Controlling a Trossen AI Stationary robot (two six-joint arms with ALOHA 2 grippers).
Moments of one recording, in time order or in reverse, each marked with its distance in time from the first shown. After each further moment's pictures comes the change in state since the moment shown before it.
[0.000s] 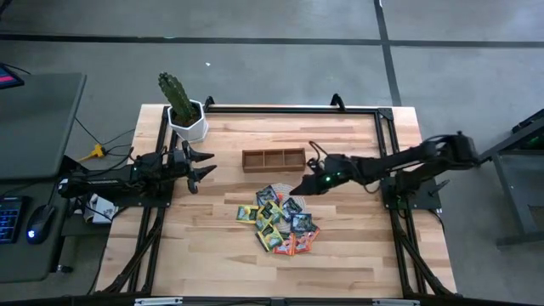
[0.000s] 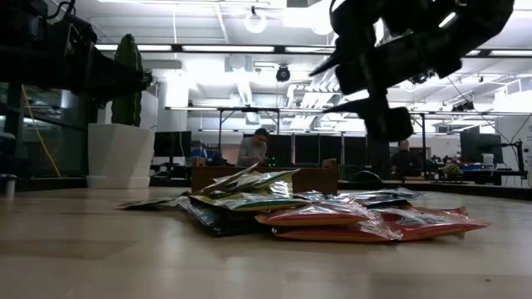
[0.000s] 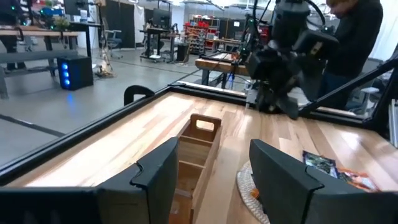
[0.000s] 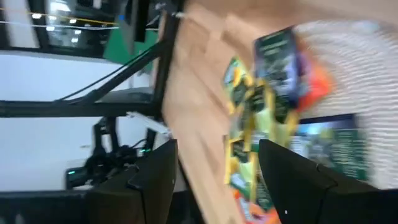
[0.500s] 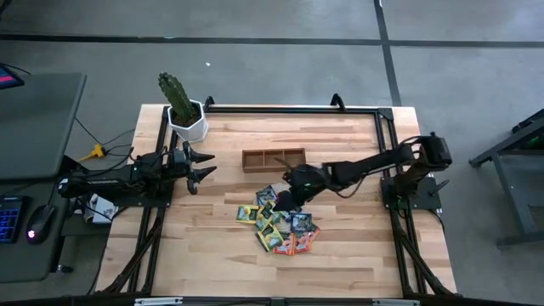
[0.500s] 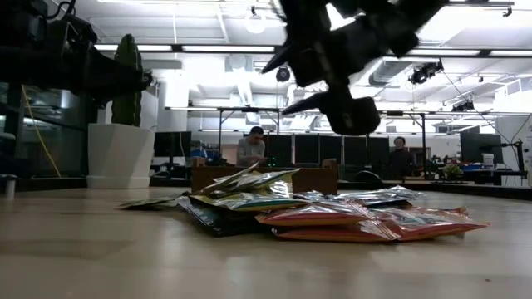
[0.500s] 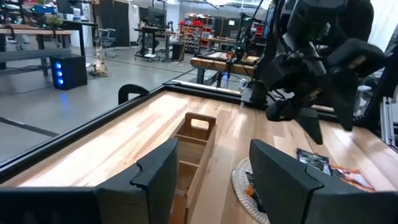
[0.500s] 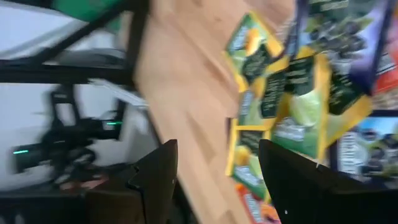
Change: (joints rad) left arm 0.000 0.000 0.000 -0.003 0.021 0.003; right arm 0.086 0.258 0.401 -0.390 -0.019 -0.113
